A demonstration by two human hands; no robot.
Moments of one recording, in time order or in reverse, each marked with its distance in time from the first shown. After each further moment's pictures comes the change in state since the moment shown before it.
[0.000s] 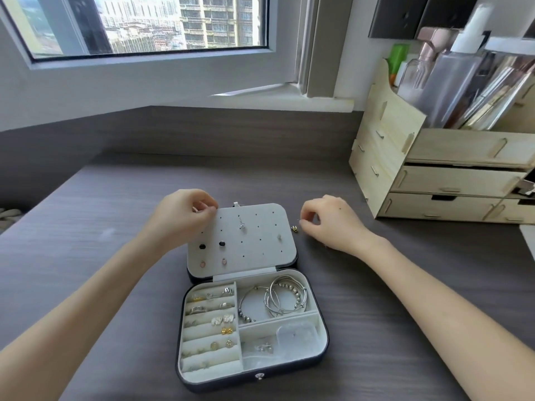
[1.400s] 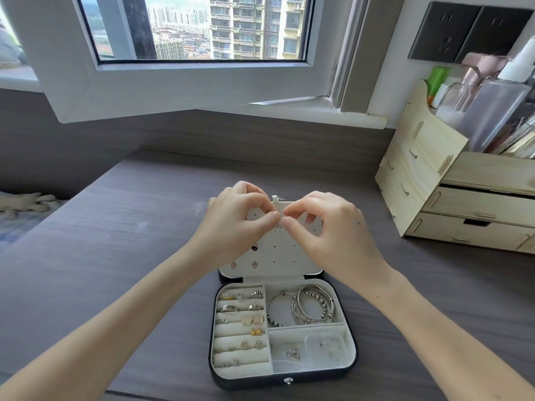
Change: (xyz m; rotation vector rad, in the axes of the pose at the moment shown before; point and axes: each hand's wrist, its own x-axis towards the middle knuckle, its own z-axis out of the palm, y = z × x) left_hand -0.031 0.028 -0.003 -0.211 0.079 0.296; right_hand -0.030 -0.104 -0.035 0.284 0.334 -0.173
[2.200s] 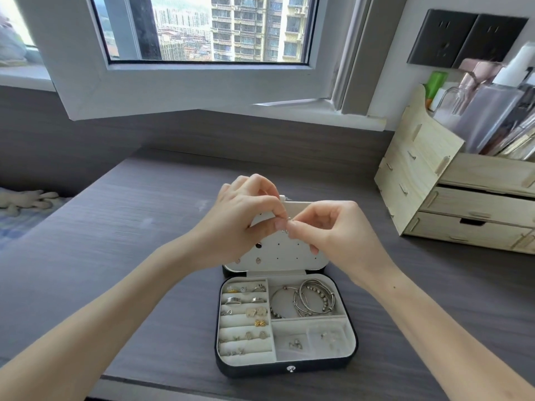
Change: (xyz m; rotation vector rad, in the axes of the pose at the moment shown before) left_hand -0.006 -0.006 -0.011 0.212 -0.086 0.362; right_hand -0.009 -0.015 -0.014 0.558 -0.170 0.346
